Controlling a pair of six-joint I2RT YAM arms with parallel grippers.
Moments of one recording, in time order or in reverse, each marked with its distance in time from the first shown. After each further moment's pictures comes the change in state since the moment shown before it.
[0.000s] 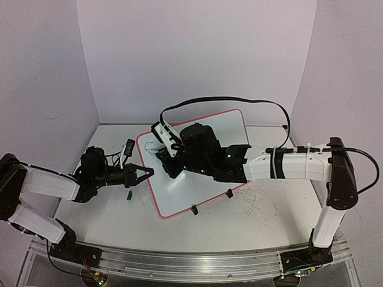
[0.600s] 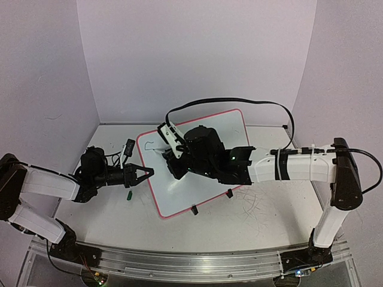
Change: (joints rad) left arm 0.000 0.000 0.000 0.000 -0.001 0.000; right arm 0.000 -0.044 -0.066 -0.002 0.077 0.019
